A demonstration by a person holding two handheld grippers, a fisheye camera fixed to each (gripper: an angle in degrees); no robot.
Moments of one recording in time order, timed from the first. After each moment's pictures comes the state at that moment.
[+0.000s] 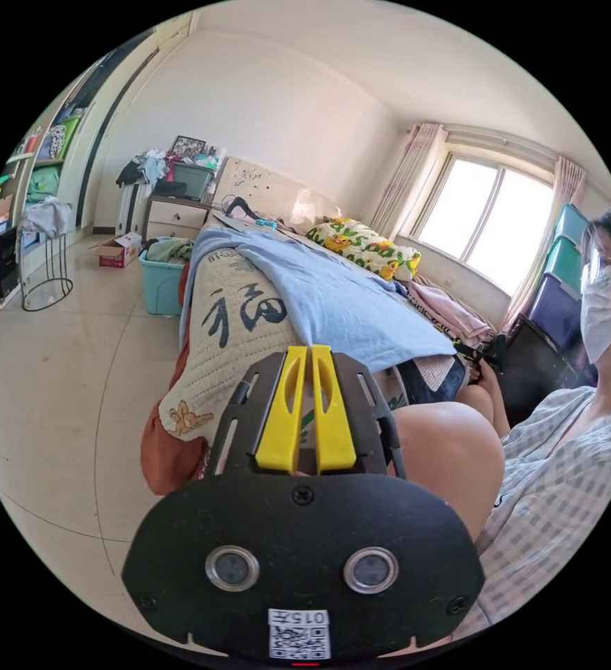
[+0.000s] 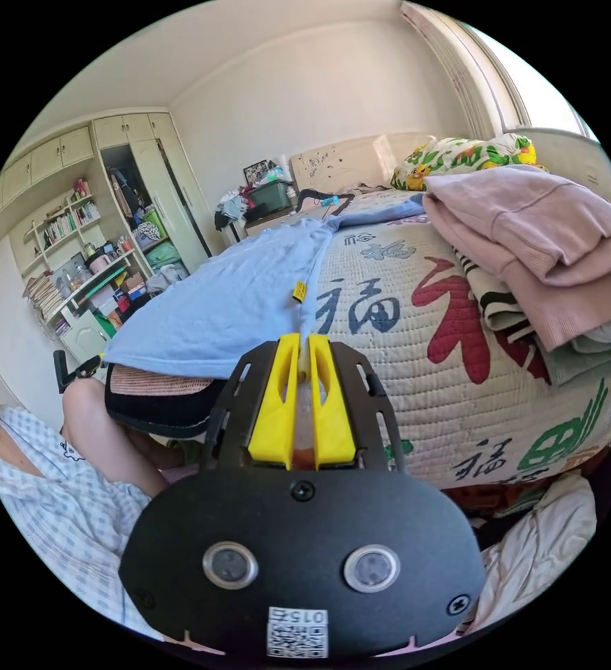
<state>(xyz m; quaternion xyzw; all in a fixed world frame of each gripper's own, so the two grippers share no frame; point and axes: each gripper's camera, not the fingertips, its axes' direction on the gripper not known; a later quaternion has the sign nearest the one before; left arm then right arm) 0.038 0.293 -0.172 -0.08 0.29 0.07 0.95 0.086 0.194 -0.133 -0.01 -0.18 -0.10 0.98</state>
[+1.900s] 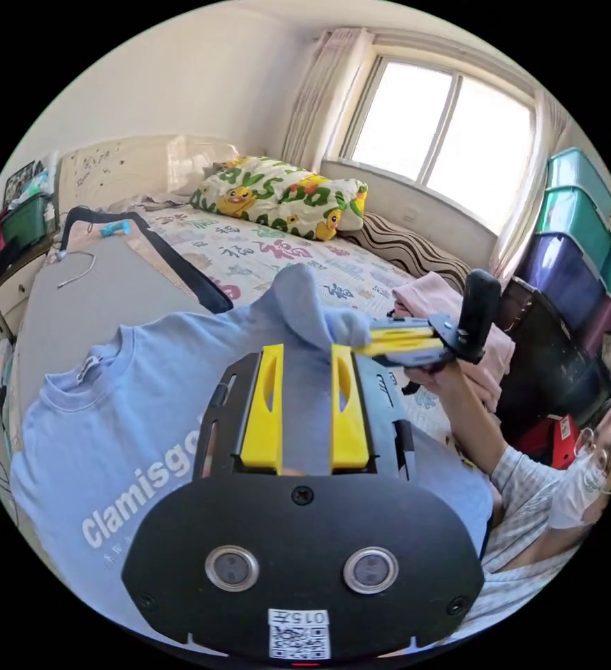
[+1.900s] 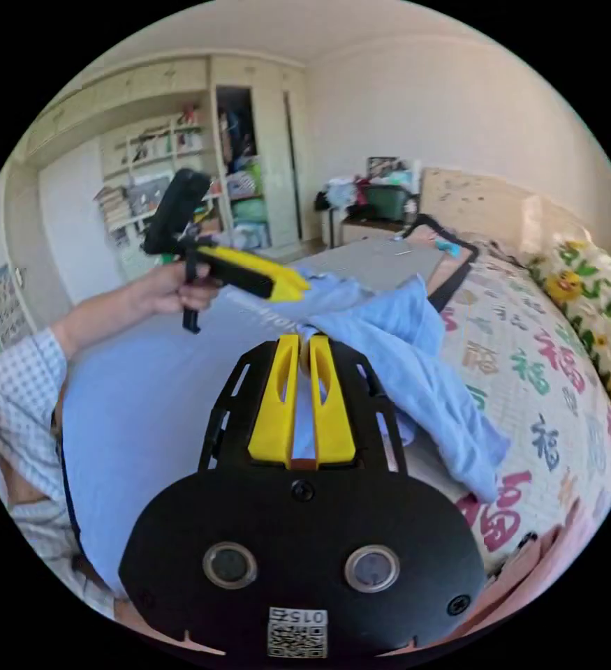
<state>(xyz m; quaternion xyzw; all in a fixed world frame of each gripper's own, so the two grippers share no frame) 0.520 -0.254 0.236 -0.18 0.35 0.27 0.88 -0.215 -0.064 -0.015 -0.06 -0.28 -0.44 0.85</state>
